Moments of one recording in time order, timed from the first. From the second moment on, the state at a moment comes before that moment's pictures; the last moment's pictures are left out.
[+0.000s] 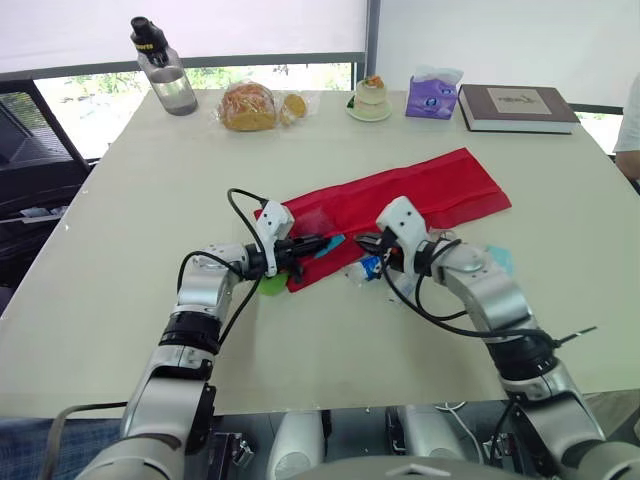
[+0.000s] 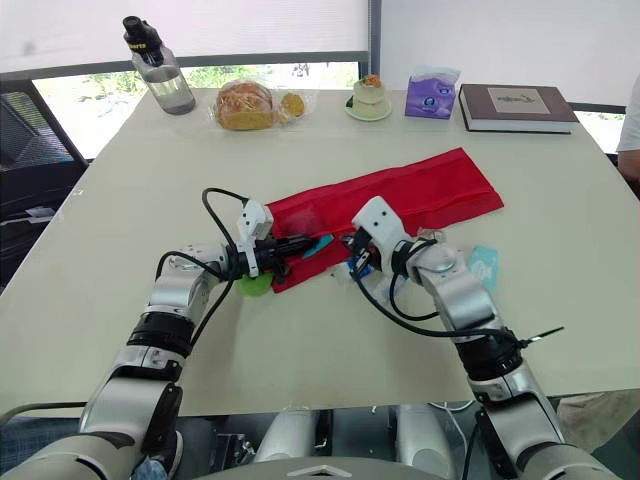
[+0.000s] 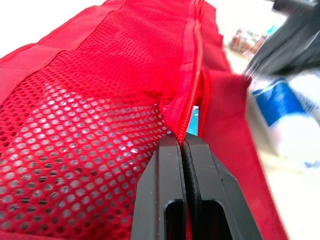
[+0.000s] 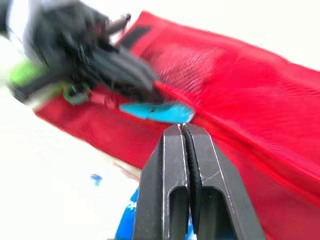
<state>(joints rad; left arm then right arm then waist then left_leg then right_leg) -0.58 0.48 -0.03 0.55 -0.25 0.13 -1.09 -0.50 -0.23 0.23 -0.18 0.13 0.67 0.68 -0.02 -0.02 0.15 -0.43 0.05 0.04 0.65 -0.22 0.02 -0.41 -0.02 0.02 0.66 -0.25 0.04</state>
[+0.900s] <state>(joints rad) -0.71 0.65 -0.09 0.97 0.07 -0.51 -0.92 -0.07 -0.57 -0.27 -0.47 0.55 0.39 0.86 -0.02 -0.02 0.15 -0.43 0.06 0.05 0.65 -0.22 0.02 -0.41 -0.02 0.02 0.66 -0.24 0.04</state>
